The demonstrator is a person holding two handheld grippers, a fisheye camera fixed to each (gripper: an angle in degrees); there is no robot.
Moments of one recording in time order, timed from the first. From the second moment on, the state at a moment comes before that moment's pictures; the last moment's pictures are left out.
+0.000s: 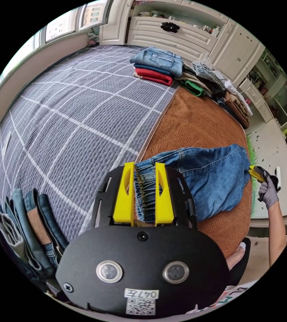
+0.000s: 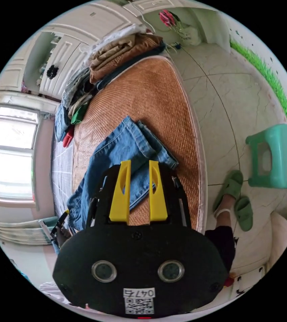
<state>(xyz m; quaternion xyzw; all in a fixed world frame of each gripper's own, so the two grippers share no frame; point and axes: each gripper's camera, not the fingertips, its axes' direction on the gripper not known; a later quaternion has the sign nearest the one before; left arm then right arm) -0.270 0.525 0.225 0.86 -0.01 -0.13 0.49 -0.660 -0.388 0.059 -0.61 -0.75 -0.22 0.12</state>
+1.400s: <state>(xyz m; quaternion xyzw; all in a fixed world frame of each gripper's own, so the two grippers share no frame) -0.269 0.522 0.240 0.88 0.01 -0.18 0.43 -0.600 -0.463 0.098 -0.55 -0.77 -0.28 0.15</state>
